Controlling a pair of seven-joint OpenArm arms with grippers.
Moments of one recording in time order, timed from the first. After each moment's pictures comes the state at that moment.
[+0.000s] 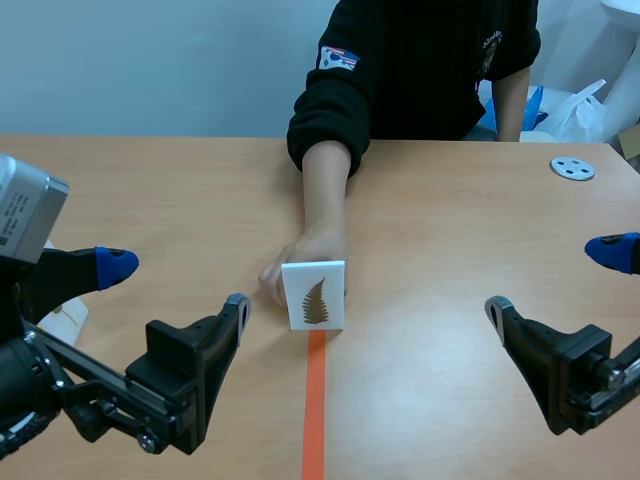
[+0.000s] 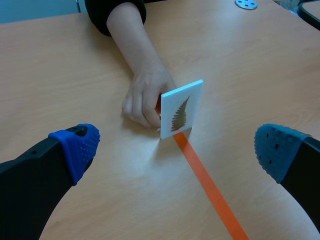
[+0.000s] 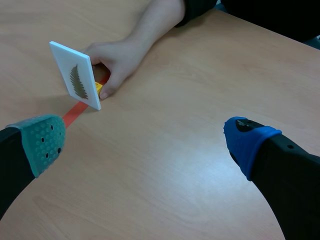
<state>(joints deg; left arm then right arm) 43.7 -18.0 3.1 124.3 -12.4 -14.5 5.8 -44.7 29.2 12.6 114.2 16.0 23.6 5.4</state>
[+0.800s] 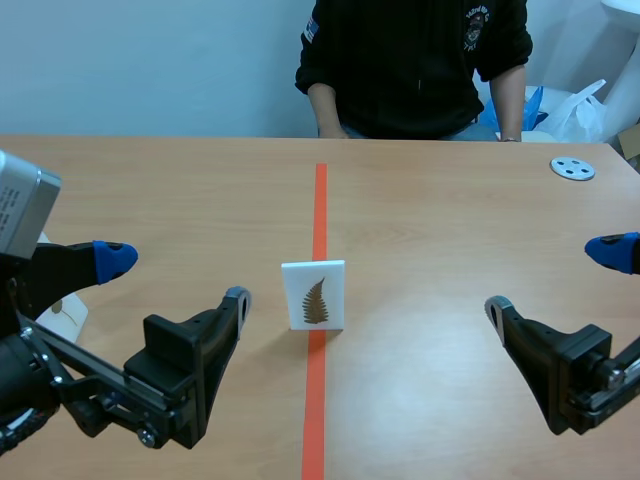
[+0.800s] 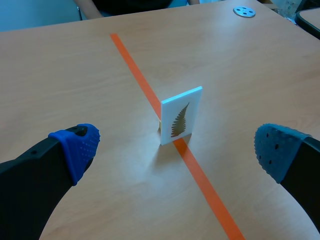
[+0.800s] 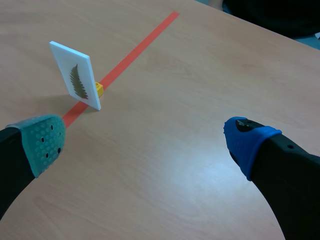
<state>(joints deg) 43.7 -18.0 3.1 124.3 -12.4 -14.5 4.2 -44.7 29.2 12.6 114.2 16.0 23.6 5.4</state>
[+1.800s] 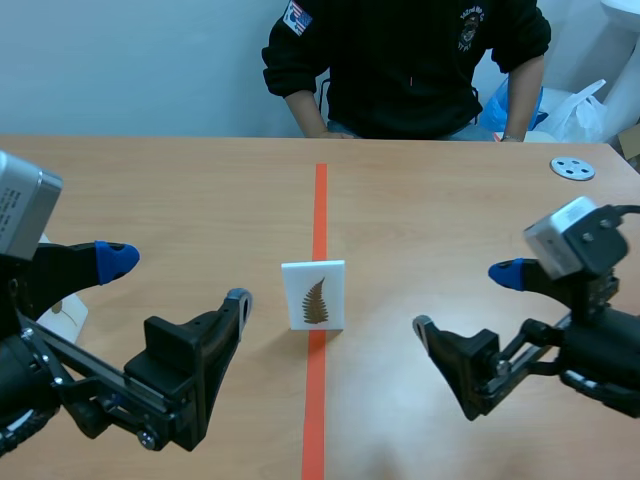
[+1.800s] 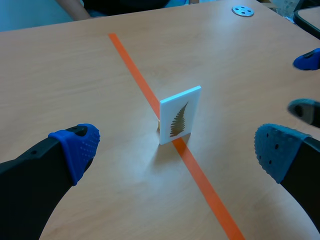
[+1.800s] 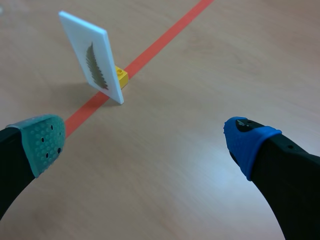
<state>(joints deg) 43.7 -18.1 3.1 124.3 -12.4 -15.0 4.3 -22.5 29.2 -5.2 93.5 13.9 28.8 4.7</state>
